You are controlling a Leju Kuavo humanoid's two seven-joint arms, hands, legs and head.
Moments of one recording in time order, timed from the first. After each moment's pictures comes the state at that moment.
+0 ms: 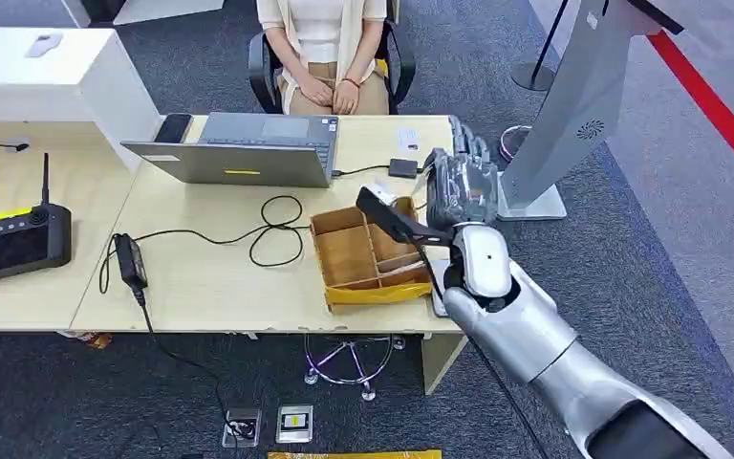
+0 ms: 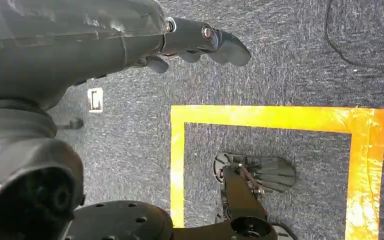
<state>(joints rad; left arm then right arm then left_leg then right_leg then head) -0.18 0.05 -1.10 -0.21 0.90 0.32 0.00 -0.75 -0.17 0.77 -1.14 1.06 -0.21 0.62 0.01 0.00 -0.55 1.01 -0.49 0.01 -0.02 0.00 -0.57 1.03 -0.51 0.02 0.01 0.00</state>
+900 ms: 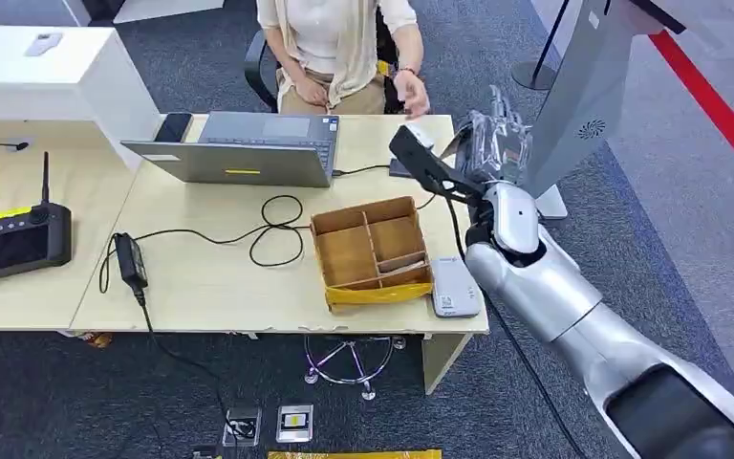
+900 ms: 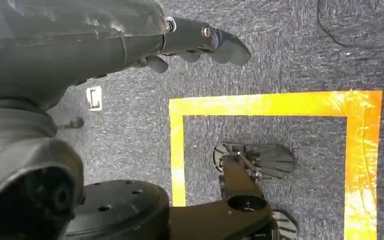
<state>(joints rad) -0.20 0.01 -1.10 -0.21 0.87 0.32 0.03 -0.88 -0.21 0.81 -1.05 0.82 -0.23 0.70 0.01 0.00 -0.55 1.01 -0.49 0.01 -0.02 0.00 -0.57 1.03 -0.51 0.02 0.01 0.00</state>
